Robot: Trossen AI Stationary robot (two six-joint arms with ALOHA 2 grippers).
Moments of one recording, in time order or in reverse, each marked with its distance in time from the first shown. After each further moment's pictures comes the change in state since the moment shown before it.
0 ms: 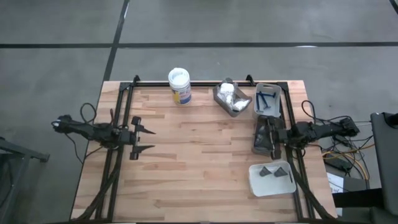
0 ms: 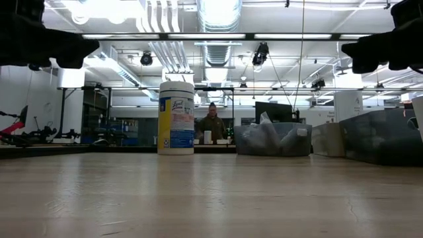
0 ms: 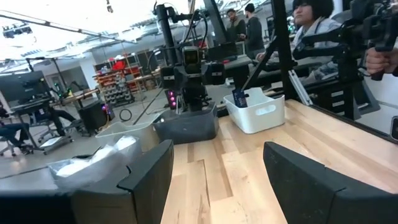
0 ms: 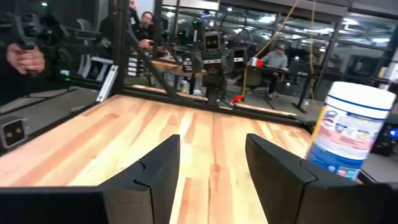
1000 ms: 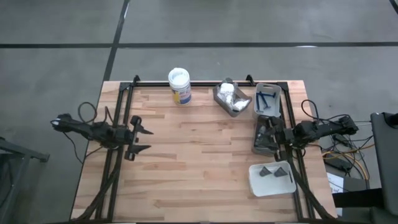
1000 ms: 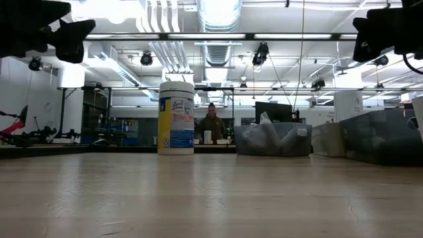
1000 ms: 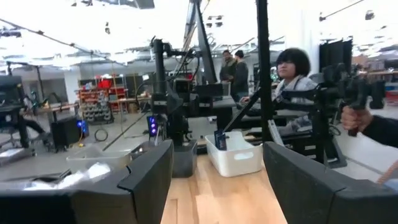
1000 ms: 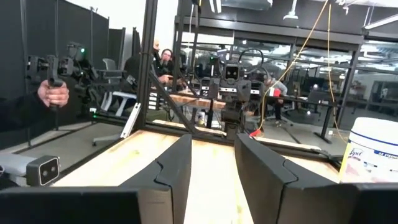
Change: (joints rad) left arm -0.021 0.045 0.001 0.171 0.047 -0.146; right arm 0.044 0.000 0.001 0.135 -0.056 0.027
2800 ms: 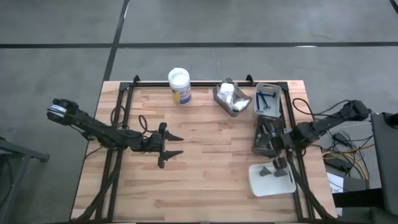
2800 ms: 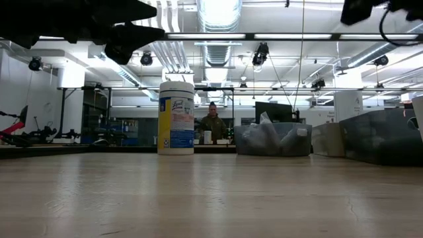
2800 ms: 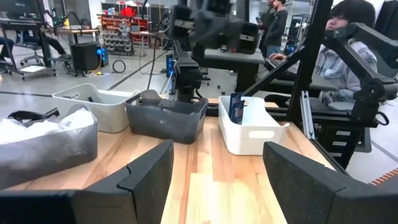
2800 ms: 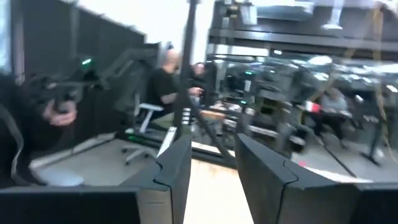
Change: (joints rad) left arm -0.008 1.094 0.346 0.587 -0.152 -0.210; right arm 0.127 0.562 0.177 0.423 -0.011 0.011
